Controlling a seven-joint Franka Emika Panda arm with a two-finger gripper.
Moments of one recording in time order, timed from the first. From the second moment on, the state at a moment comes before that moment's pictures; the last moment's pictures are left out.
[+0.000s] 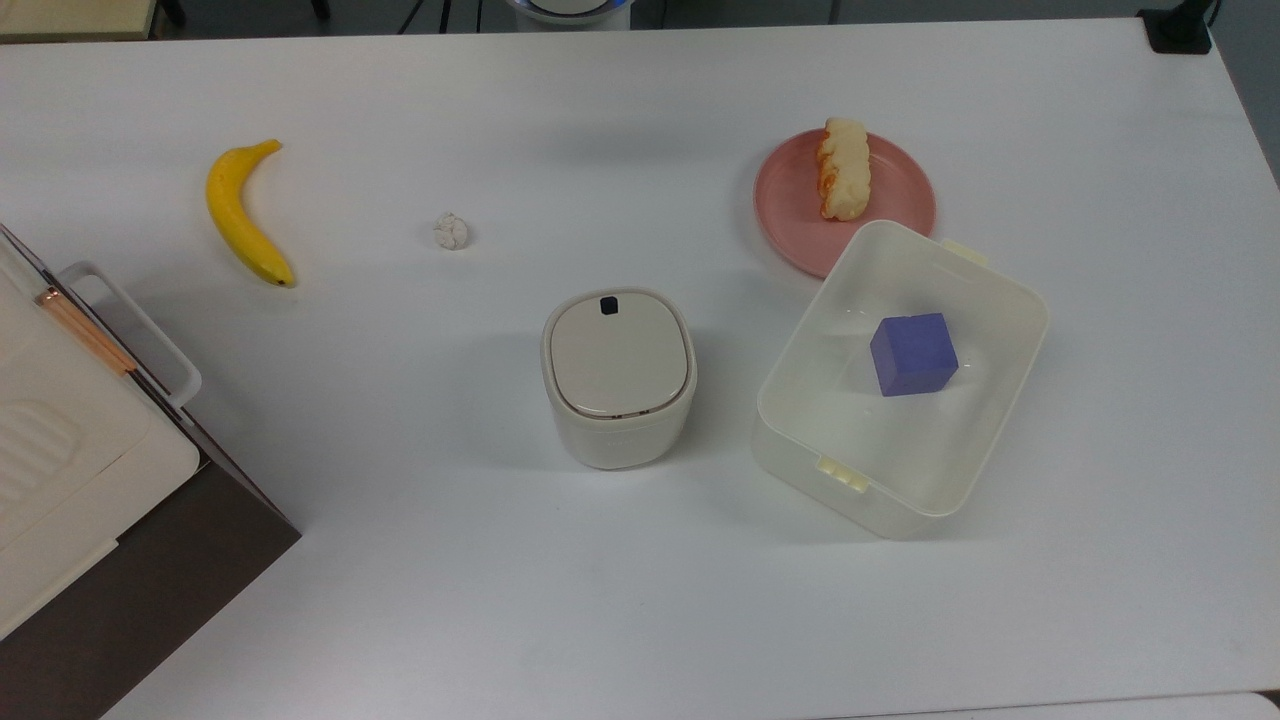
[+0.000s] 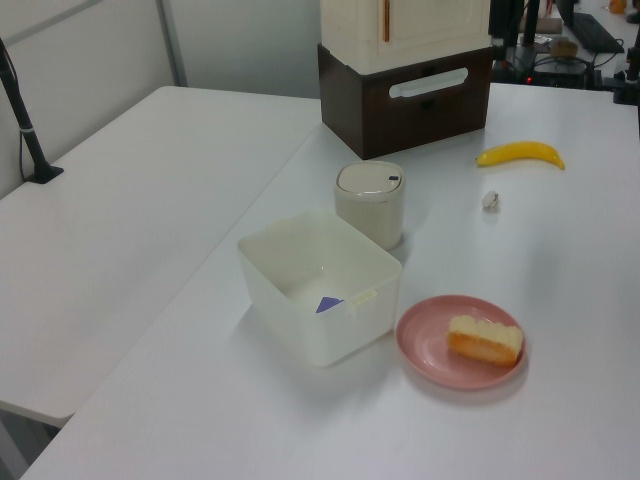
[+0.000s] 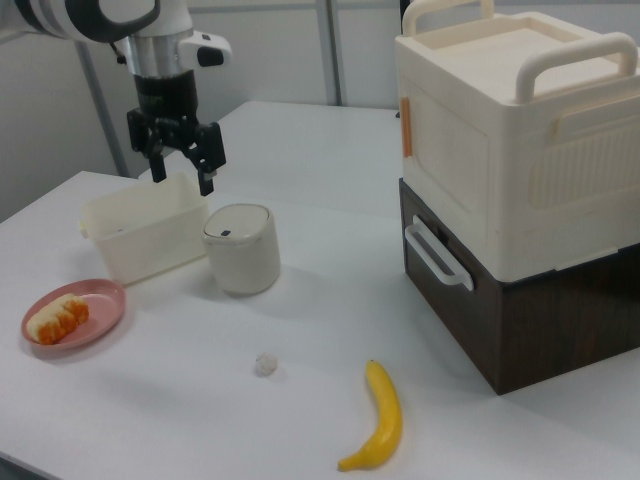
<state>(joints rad) -0.09 -0.03 0.00 -1.57 0.05 1.48 -0.07</state>
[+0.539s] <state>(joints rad) 0.05 -0.02 0.06 -1.65 0.03 1.52 -0.04</state>
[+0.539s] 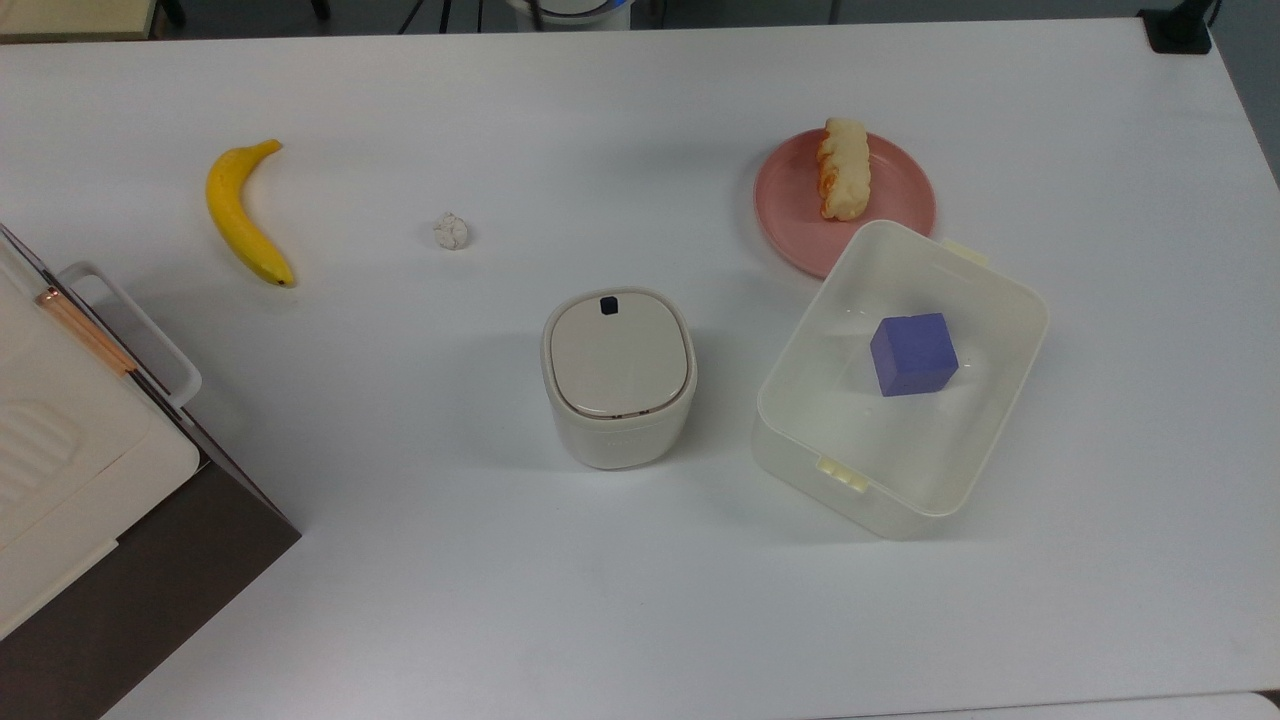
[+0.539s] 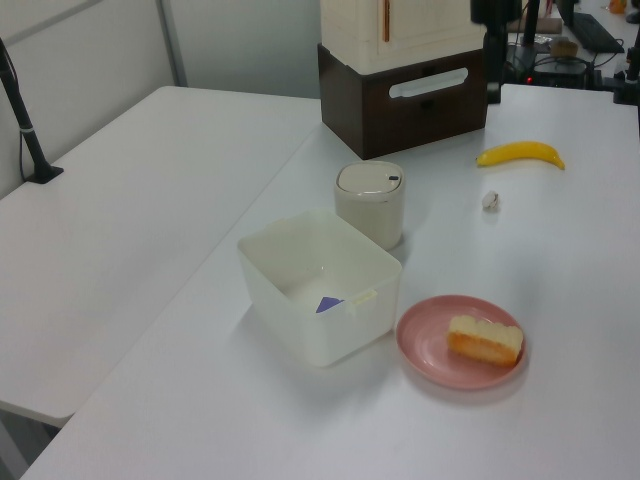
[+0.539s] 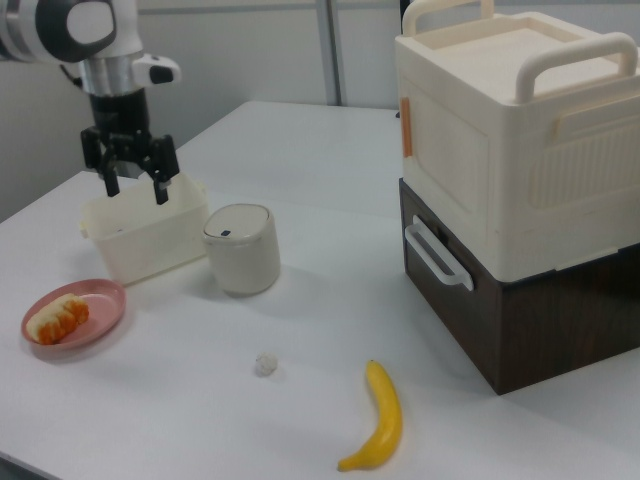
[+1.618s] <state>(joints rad) 0.38 0.15 0.09 -1.71 -0.07 1.65 0.16</state>
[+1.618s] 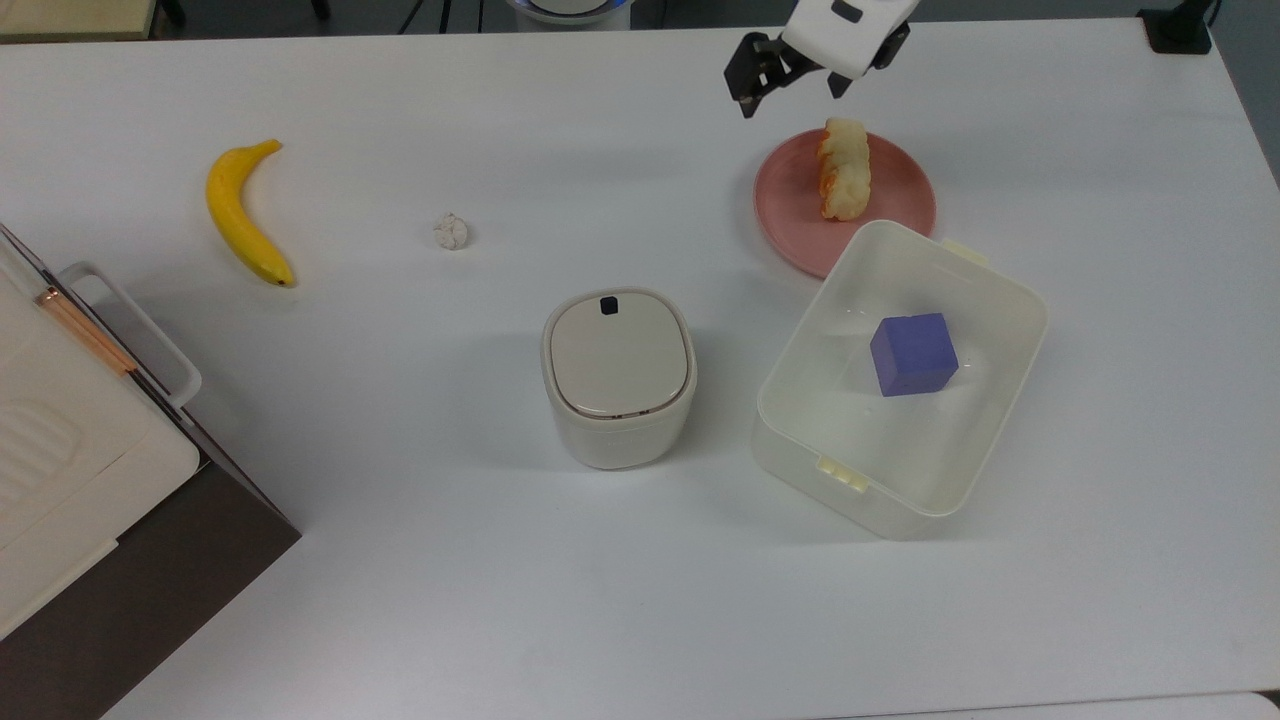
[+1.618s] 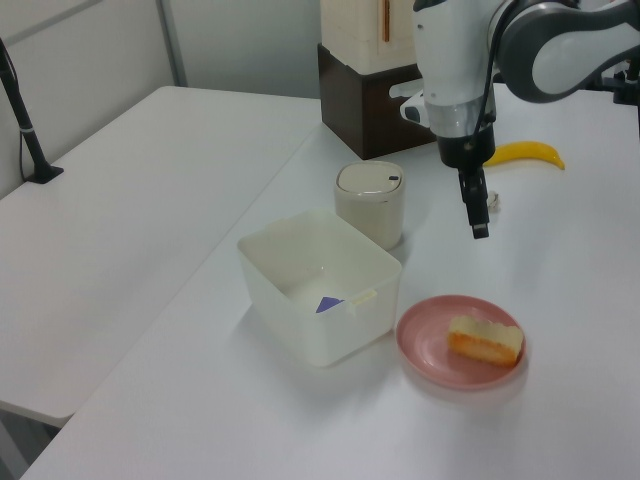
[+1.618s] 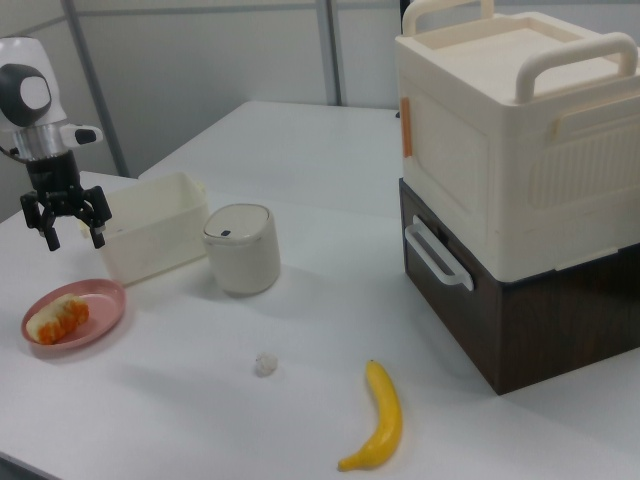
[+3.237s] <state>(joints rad) 0.46 0.37 0.22 -1.82 -0.19 1.88 0.29</state>
